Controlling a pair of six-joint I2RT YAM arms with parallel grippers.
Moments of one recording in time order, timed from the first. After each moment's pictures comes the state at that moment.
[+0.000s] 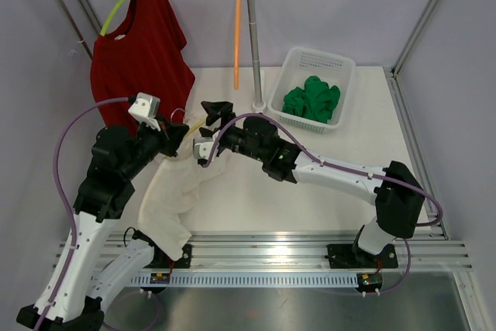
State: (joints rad) left arm -0.33 0.70 1.02 -0.47 0.21 -0.20; right arm 1.03 1.63 1.25 0.38 -0.09 -1.13
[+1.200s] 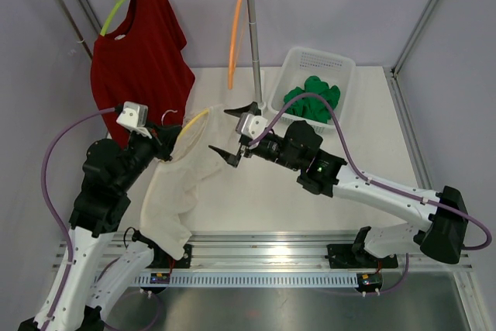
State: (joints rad) left arm -0.33 0.60 0.97 -0.41 0.15 -0.21; right arm 1.03 1.30 1.08 0.37 -0.14 -0.37
